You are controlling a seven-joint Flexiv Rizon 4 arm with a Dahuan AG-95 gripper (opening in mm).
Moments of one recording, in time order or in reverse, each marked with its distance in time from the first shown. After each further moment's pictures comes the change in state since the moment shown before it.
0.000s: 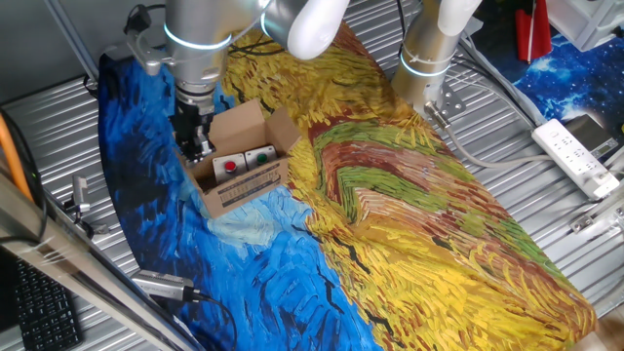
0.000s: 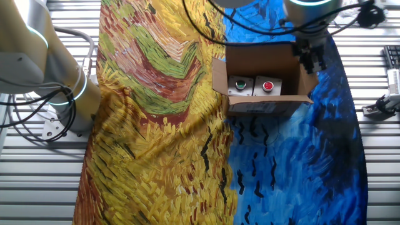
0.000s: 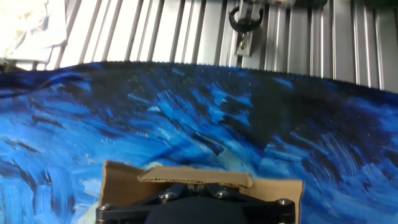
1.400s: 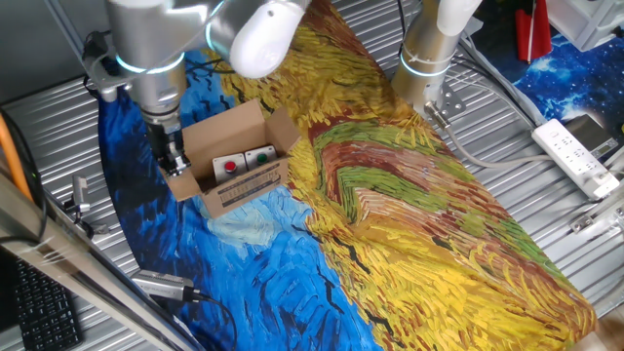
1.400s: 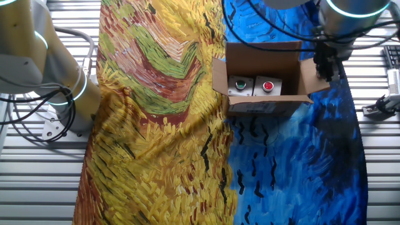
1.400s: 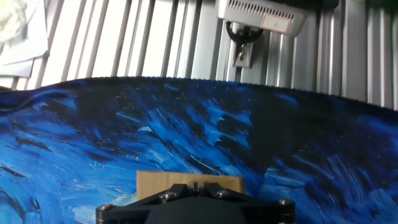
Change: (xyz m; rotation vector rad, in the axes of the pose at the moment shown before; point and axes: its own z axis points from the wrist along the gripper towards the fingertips) arm -0.025 -0.011 0.040 -0.020 0.135 0.012
